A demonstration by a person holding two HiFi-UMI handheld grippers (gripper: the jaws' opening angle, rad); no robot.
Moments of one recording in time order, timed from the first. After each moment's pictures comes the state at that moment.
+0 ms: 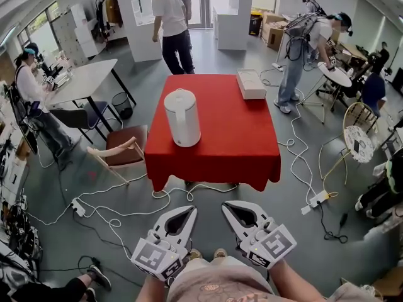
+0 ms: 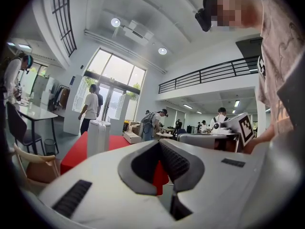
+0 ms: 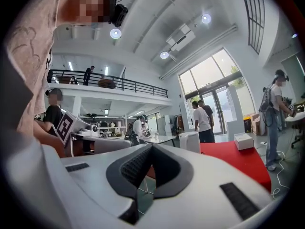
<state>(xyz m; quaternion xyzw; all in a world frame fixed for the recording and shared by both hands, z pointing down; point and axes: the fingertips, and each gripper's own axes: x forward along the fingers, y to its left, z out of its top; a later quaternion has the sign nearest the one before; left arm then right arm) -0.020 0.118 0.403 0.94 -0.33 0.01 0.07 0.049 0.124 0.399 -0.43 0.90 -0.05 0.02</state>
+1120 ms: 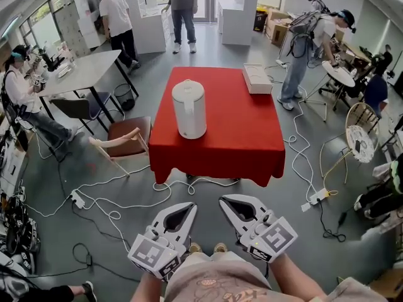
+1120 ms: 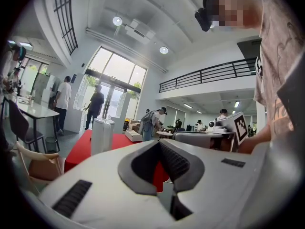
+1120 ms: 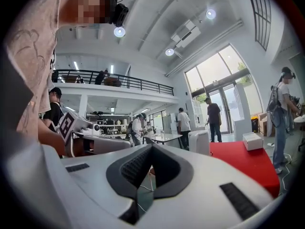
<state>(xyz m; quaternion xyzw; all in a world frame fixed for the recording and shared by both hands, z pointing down) -0.045 0.125 0.408 0.94 -0.32 0.01 0.08 0.017 0.123 0.401 -0.39 0.92 -0.05 0.00</state>
